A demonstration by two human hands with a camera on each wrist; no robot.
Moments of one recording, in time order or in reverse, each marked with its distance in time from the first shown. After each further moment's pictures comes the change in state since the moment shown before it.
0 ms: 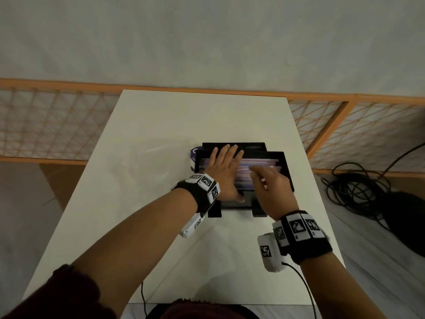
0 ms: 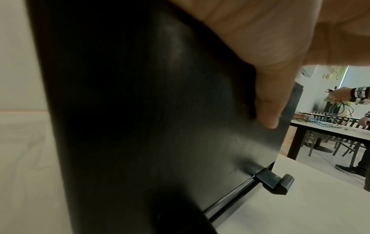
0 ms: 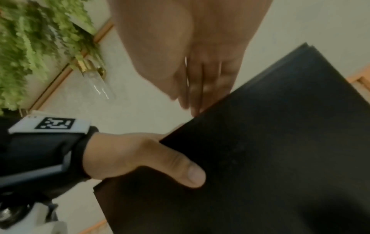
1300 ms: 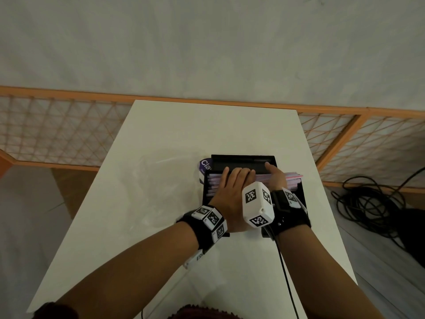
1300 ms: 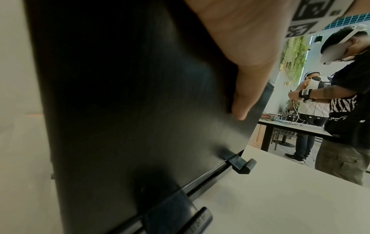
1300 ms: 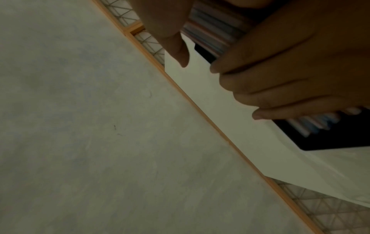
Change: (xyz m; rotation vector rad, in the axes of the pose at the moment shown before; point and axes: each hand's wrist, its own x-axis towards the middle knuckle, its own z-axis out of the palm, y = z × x) left_hand -0.031 0.007 -0.001 -0.080 0.160 0.129; right_hand 0.072 -0.033 0.016 1.413 0.026 1.370
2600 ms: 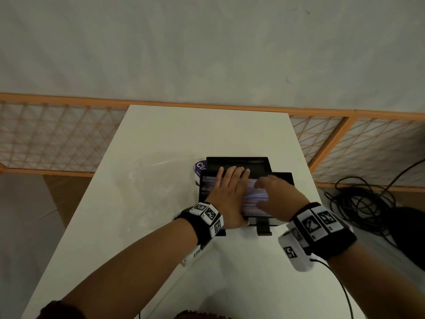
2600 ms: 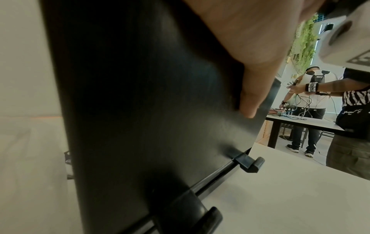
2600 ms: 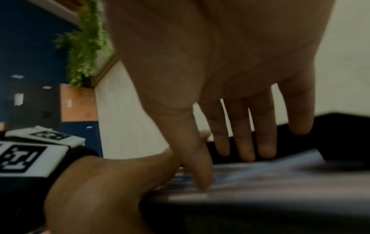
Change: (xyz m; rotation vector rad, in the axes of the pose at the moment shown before) left_hand 0.007 0.001 0.012 0.129 -0.057 -0.090; right_hand -0.035 -0.016 -0.047 -2.096 -0.097 -0.836
